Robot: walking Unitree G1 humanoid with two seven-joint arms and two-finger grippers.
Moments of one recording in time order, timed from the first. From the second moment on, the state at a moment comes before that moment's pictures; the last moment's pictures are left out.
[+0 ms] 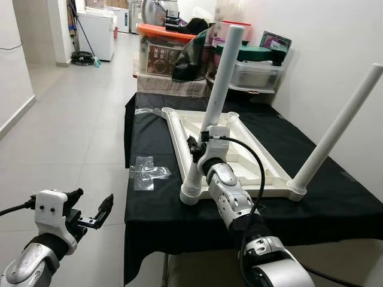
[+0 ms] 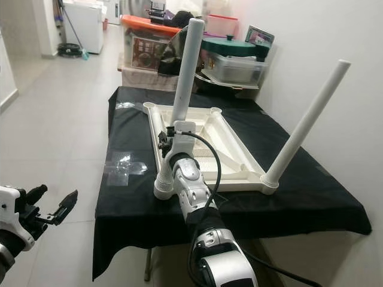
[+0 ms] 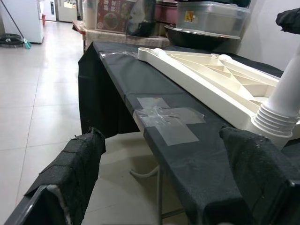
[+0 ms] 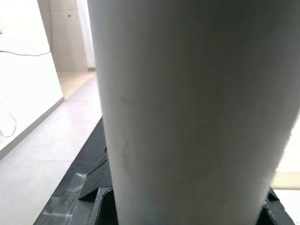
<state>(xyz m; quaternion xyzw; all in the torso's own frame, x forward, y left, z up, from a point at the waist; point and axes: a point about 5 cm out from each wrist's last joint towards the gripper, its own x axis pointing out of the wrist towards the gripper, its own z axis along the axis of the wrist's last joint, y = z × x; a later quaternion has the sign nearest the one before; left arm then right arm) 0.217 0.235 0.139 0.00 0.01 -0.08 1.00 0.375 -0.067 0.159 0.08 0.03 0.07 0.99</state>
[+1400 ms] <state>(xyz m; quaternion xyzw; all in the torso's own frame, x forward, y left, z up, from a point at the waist) 0.223 0.242 0.134 0.01 0.01 -0.07 1.00 0.368 -0.088 0.162 0.12 -0.01 -0.02 0.99</state>
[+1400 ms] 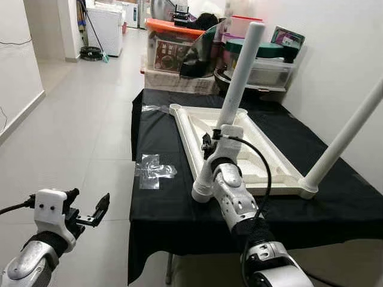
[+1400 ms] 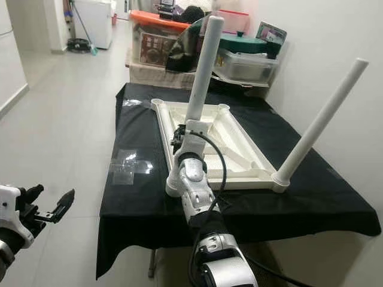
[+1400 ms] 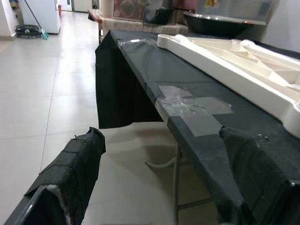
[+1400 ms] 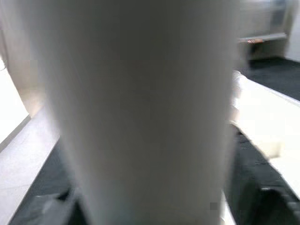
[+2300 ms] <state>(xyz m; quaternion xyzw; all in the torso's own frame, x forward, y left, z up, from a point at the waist) 0.229 0.235 0.127 0.00 0.02 -0.10 1.00 0.375 -0.082 0.213 0.09 -0.09 0.40 0.91</state>
